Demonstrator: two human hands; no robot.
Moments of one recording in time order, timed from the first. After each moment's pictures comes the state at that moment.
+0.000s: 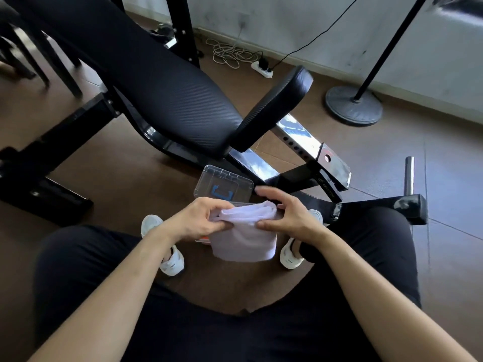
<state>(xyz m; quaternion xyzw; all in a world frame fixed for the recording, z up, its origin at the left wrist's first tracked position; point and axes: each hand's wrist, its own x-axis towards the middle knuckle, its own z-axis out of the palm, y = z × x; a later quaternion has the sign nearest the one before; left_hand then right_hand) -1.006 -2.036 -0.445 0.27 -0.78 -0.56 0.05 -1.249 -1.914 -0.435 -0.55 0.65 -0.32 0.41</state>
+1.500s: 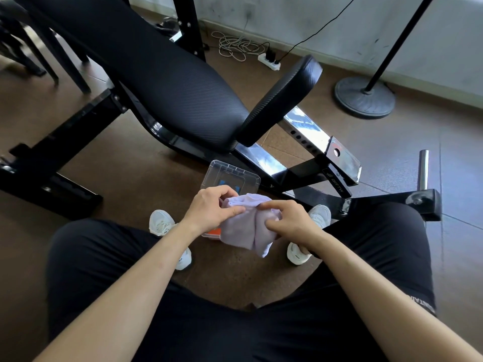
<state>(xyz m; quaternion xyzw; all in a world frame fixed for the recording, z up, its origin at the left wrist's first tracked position) -1.026 -2.028 -0.456 0.43 -0.81 -0.38 0.13 -1.223 -1.910 -0.443 -0.46 0.74 -0.26 0.42</state>
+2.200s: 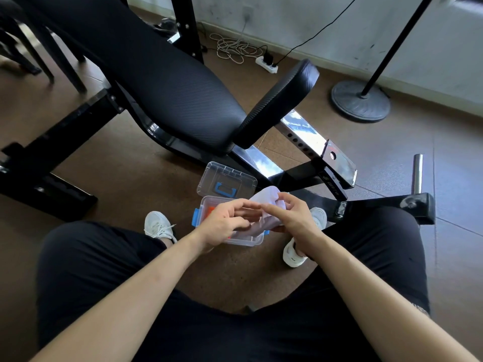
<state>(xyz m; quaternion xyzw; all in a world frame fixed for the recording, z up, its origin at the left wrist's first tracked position) -1.041 -1.994 -0.444 0.32 -0.63 -0.70 0.10 -1.225 -1.912 -0.446 -0.28 0.70 -0.44 0.48</state>
